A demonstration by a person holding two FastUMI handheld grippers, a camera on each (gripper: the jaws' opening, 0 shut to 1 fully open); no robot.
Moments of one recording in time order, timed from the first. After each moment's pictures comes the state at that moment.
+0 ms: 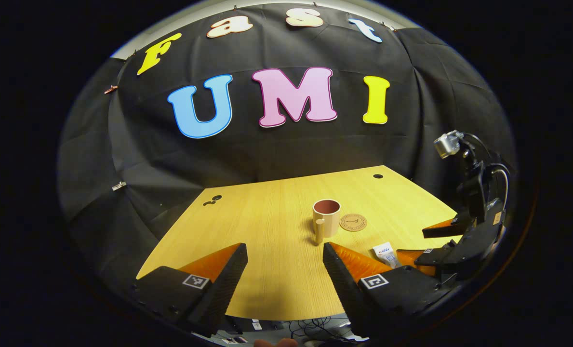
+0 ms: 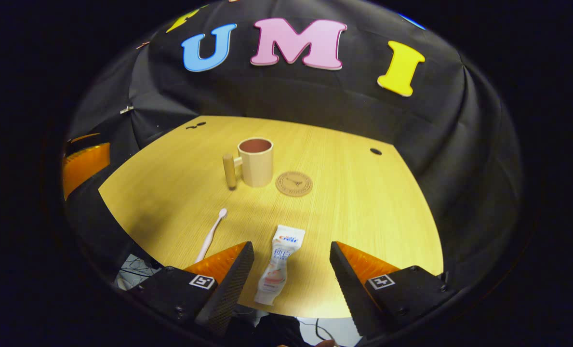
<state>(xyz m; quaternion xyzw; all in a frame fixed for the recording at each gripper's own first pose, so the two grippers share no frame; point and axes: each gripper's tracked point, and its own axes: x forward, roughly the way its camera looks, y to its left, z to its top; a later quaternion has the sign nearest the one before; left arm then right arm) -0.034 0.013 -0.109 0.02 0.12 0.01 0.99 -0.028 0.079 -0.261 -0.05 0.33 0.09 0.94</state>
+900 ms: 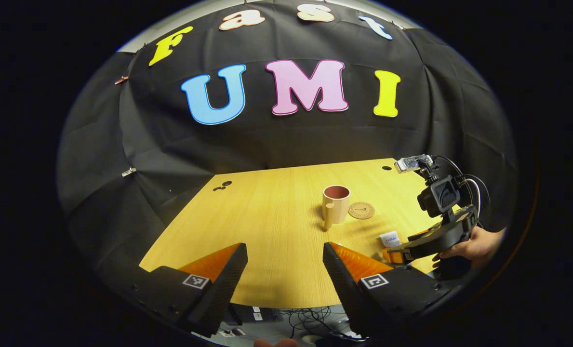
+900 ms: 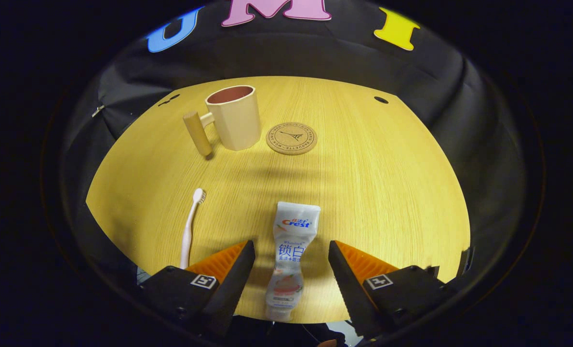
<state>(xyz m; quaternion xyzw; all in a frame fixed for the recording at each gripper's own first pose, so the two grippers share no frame) -0.054 0.025 -0.132 0.00 0.15 0.04 0.99 -0.004 0.090 -0.331 -0.01 0.44 0.05 0.90</state>
